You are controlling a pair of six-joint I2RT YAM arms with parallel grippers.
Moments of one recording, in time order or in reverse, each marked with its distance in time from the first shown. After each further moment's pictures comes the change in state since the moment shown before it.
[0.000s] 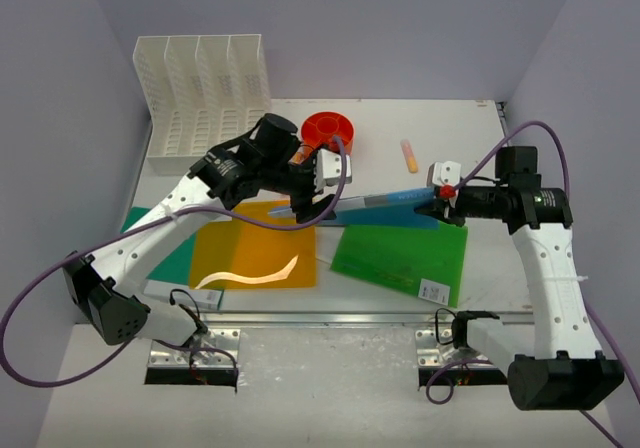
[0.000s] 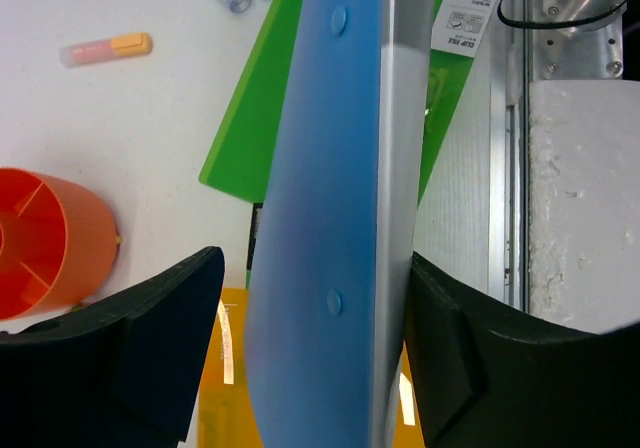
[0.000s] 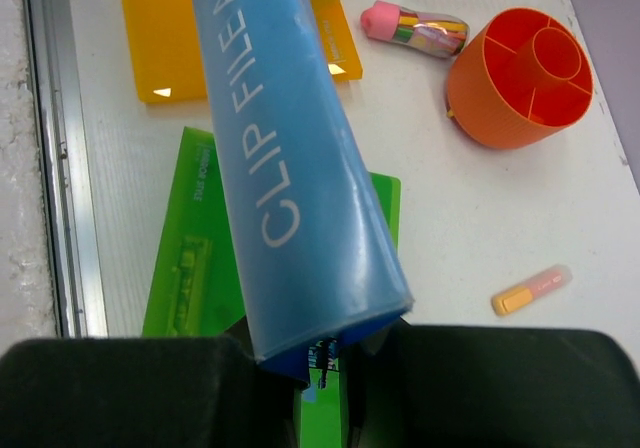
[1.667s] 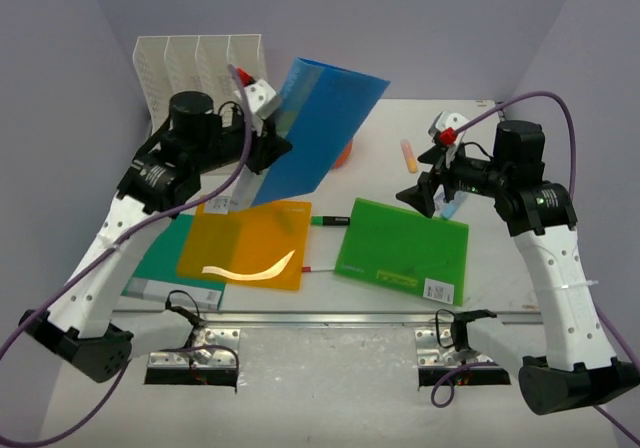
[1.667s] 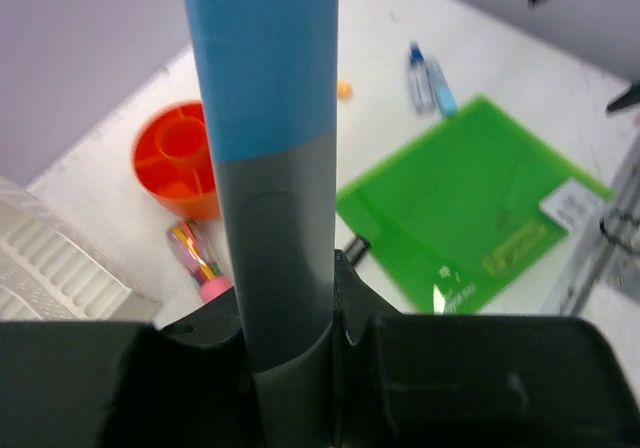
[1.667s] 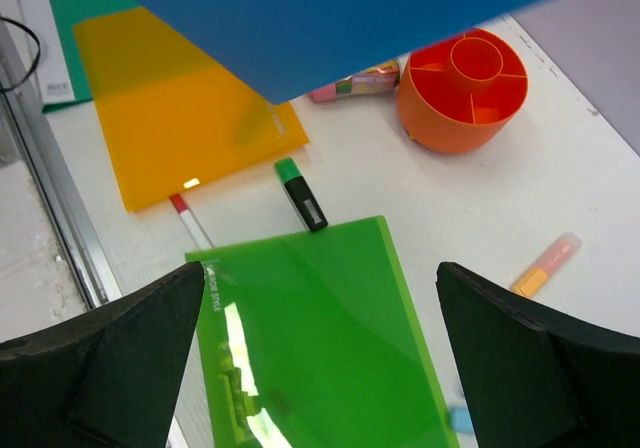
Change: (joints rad) left arm 0.239 -0.180 0.022 0.153 -0.175 -0.423; right arm 0.157 -0.003 0.121 0.302 0.213 0.709
